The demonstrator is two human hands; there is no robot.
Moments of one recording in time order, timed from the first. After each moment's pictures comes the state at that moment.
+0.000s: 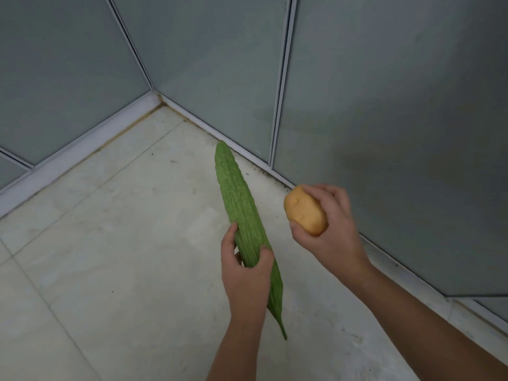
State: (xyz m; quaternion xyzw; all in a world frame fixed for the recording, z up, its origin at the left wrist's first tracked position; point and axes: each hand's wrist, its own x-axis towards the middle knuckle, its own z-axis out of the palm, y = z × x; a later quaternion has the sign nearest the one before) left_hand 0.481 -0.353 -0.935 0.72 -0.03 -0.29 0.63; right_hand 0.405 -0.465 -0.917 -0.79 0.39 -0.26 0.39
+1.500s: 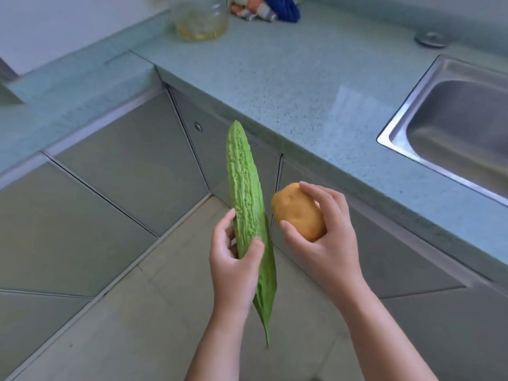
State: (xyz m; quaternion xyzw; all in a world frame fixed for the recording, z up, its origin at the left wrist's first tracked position) left_hand 0.494 -0.322 -0.312 0.66 -0.12 -0.26 0.70; right_hand 0.408 -0.408 -0.285 -0.74 0.37 -0.35 0.44
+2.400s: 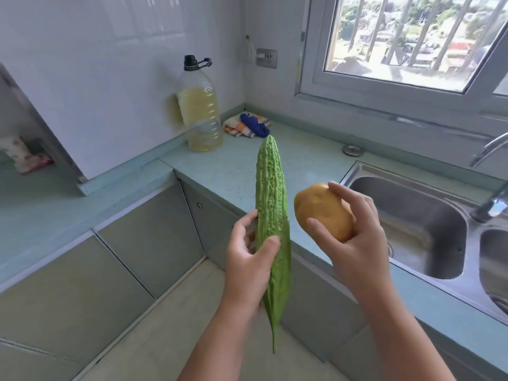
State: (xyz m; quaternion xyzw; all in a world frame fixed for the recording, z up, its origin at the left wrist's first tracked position) left_hand 0.424 -0.324 -0.088 0.58 -0.23 -0.33 0.71; right_hand 0.313 -0.401 -0.060 -0.72 0.32 -0.48 0.39
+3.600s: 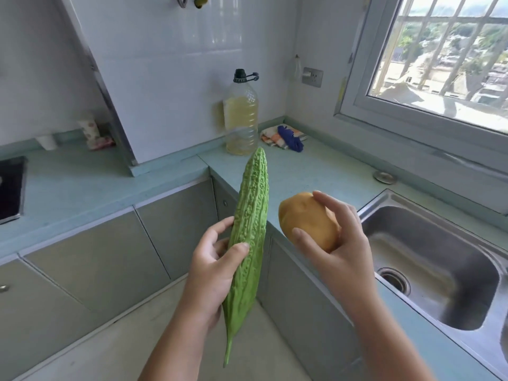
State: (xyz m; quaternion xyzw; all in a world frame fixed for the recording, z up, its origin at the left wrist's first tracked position) left_hand 0.415 -0.269 -0.050 0.60 -0.17 -0.26 0.74; right_hand 0.308 -0.393 -0.029 -0.76 0.21 -0.41 0.46
